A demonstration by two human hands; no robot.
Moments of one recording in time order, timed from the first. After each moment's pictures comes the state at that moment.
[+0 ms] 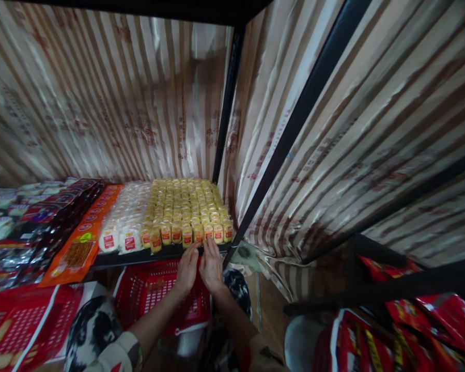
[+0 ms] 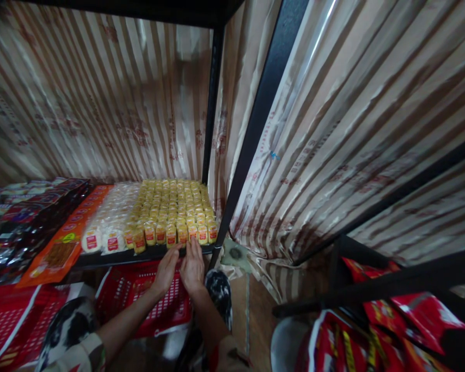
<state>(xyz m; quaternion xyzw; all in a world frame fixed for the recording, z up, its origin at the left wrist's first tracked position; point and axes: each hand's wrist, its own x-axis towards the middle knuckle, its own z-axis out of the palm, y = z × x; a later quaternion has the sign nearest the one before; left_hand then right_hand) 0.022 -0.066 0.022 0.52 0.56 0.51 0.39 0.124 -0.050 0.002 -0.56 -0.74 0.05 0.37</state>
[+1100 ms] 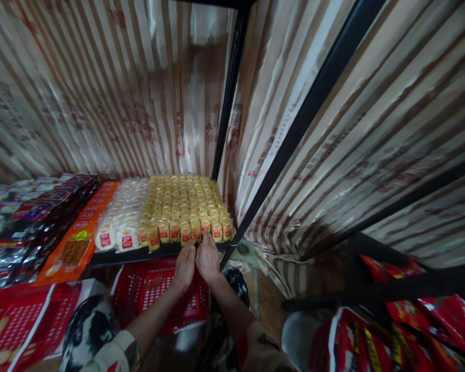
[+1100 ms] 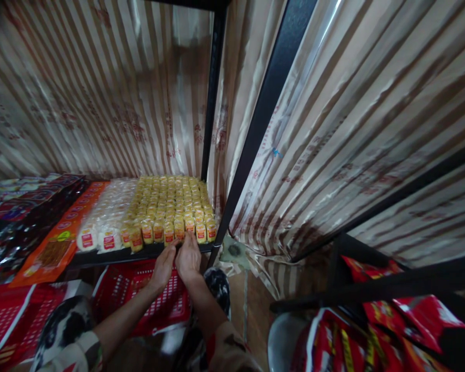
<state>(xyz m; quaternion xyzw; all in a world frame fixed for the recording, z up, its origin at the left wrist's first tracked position) 0.021 -0.058 0.025 0.50 0.57 0.51 0.40 0.108 -0.033 0.031 -0.62 -0.72 0.08 0.32</state>
